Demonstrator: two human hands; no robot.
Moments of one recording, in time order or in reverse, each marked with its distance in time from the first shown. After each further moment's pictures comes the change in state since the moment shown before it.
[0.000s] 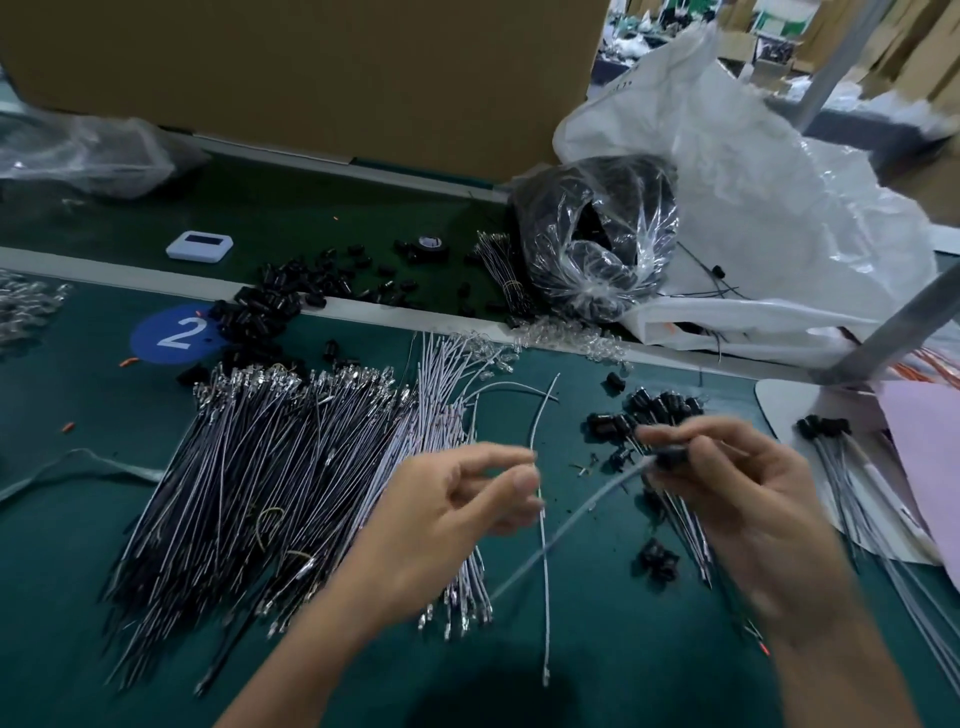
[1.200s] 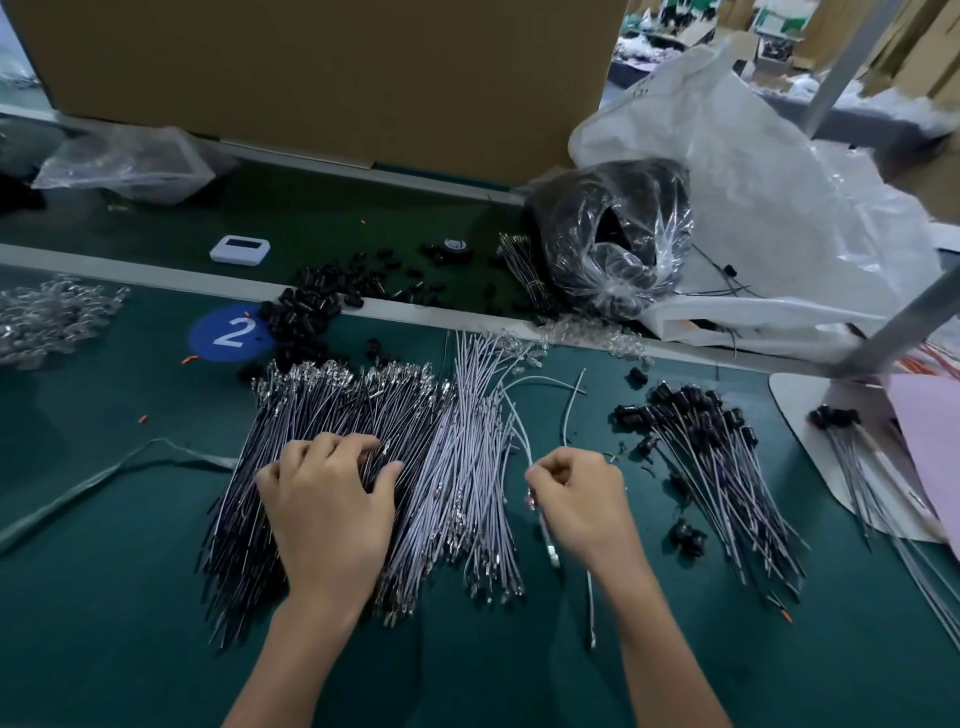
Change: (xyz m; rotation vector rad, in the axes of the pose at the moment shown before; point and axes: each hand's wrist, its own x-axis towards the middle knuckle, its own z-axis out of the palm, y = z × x) left_hand -0.028 -0.045 -0.068 1.074 0.781 -0.098; right_hand 0.011 0.069 0.110 -0.894 0.117 0.380
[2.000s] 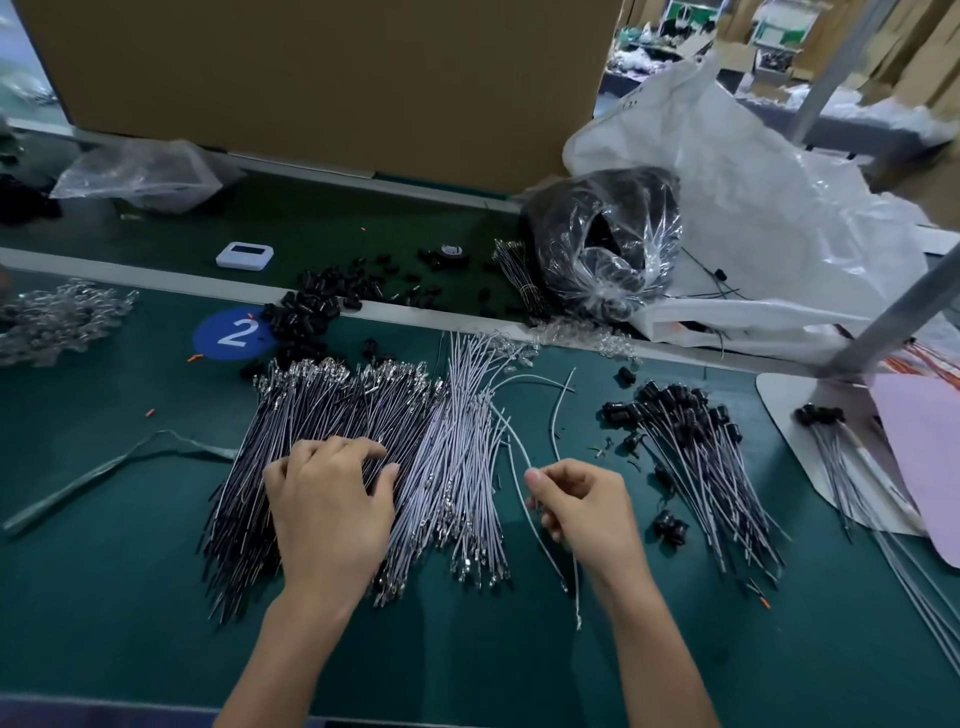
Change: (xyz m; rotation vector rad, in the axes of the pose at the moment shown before) left_hand -0.012 0.005 -0.008 0.009 -0.034 0.062; right_hand -0.019 0.024 -0.009 0.470 -0.019 0.042
